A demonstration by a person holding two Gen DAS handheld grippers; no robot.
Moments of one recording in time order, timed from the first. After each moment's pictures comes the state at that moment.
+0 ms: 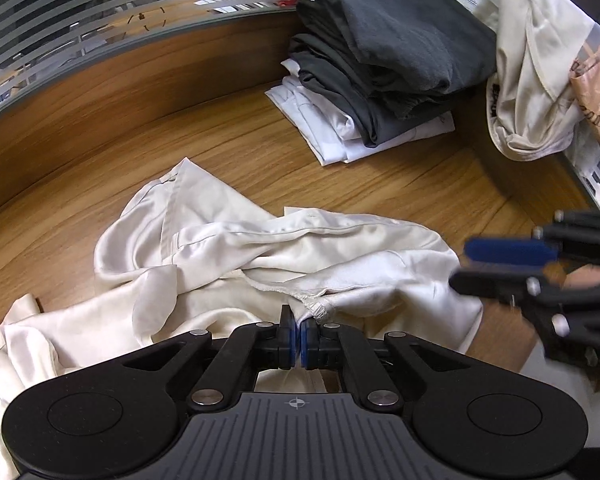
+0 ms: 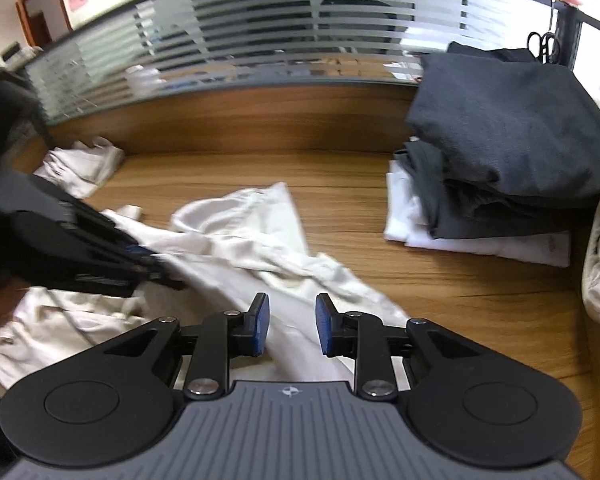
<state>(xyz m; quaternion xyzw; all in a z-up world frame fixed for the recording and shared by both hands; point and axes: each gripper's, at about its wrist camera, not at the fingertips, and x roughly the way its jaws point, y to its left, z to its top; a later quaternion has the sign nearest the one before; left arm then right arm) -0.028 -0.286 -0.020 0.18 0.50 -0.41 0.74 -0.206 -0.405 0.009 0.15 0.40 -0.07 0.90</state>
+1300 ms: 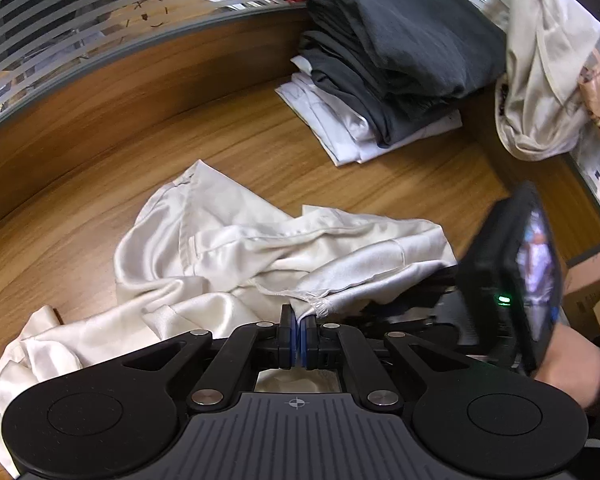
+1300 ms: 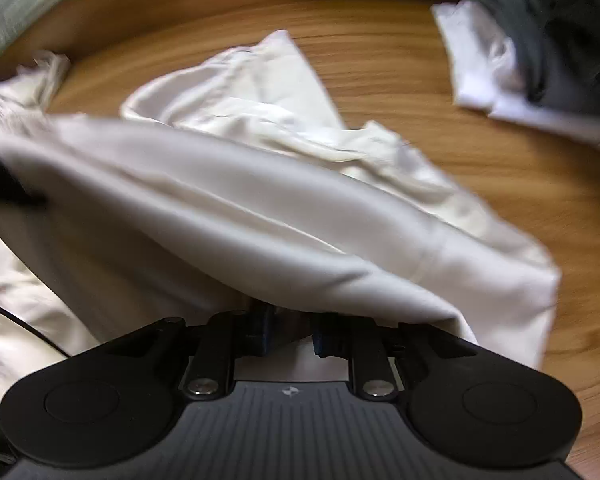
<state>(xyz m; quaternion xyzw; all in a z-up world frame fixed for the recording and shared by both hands) 0.000 -0.284 -0.011 0.19 0.51 -0.41 0.73 -0.115 -0.400 -0.121 0.17 0.56 -0.10 0.80</state>
